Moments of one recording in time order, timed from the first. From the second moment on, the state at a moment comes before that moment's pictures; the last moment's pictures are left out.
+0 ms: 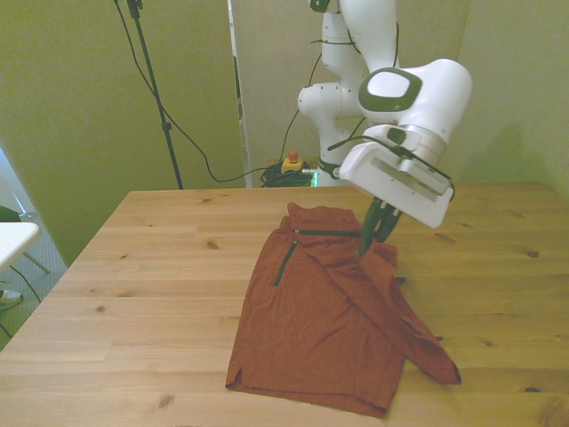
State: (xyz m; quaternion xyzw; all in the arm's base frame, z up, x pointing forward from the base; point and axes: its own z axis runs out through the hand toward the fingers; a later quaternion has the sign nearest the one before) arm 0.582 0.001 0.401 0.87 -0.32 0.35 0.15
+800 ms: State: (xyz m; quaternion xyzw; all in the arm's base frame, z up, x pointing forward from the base) arm 0.575 -0.194 0.410 0.83 -0.44 0.32 0.11
